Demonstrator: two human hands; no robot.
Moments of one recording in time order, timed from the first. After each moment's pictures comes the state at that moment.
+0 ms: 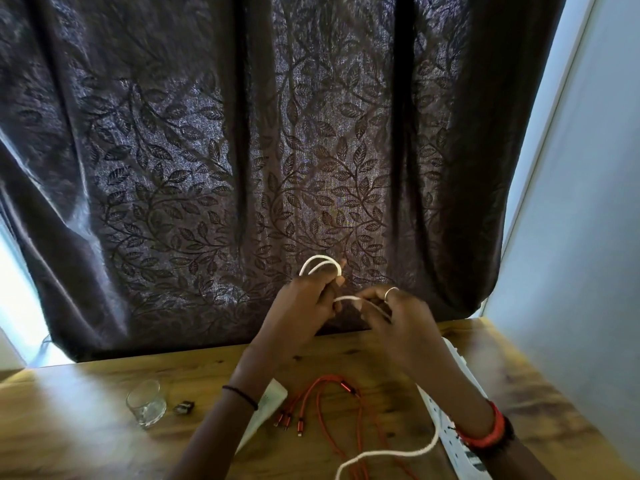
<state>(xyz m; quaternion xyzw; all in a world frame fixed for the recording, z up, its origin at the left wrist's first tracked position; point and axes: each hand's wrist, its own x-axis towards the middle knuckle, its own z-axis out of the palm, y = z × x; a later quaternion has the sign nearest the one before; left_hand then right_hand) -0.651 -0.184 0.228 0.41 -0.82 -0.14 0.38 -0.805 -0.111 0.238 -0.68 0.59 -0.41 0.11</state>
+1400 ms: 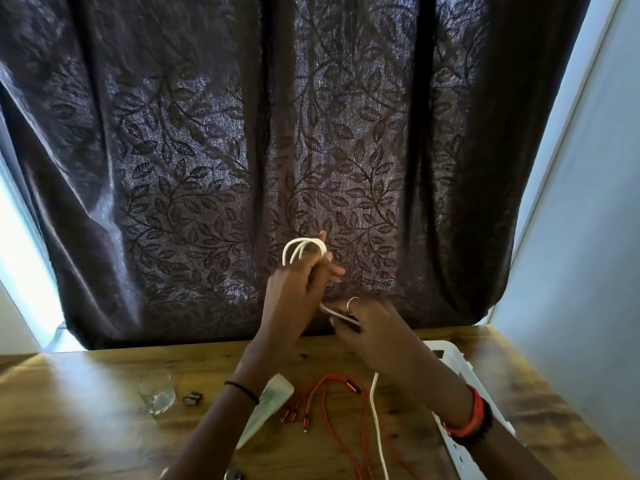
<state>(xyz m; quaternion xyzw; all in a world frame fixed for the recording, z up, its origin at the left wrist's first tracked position) -0.636 -0.167 0.244 0.40 -0.74 -0.11 0.53 -0.769 -0.112 0.246 -0.79 0.51 -0.31 0.14</state>
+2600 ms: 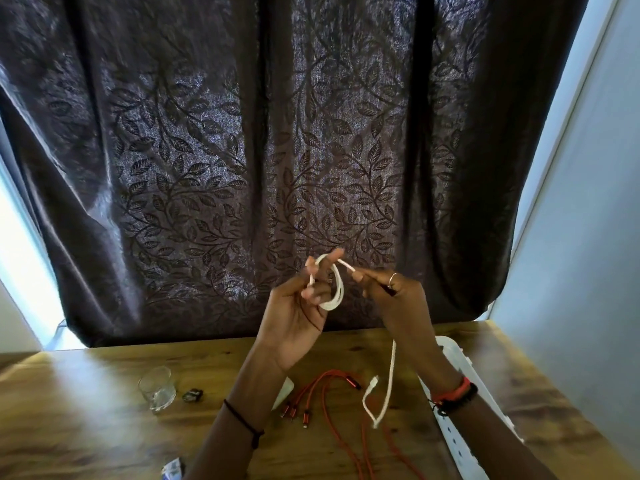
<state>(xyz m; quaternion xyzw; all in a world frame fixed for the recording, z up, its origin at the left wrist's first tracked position) -0.636 -0.156 0.231 0.03 -0.26 -0.83 0.49 -0.792 -0.143 0.229 -0.63 0.51 -0.56 0.17</state>
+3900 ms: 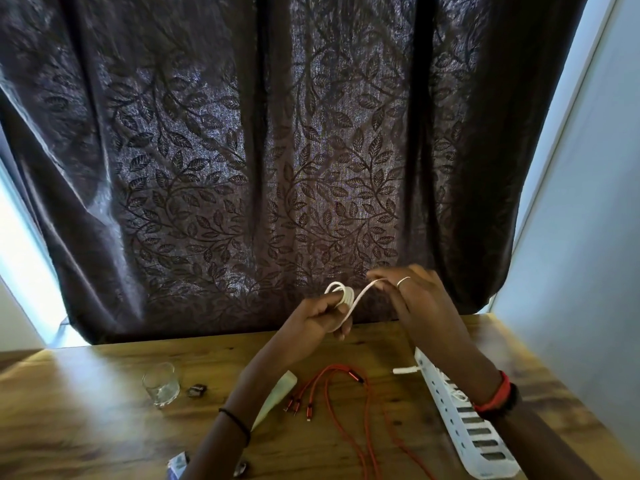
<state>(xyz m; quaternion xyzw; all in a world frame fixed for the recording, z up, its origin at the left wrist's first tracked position) -0.635 -0.150 0.208 0.32 -0.73 -0.47 0.37 -0.819 -0.130 0.225 -0.76 0.51 -0.38 -0.15</state>
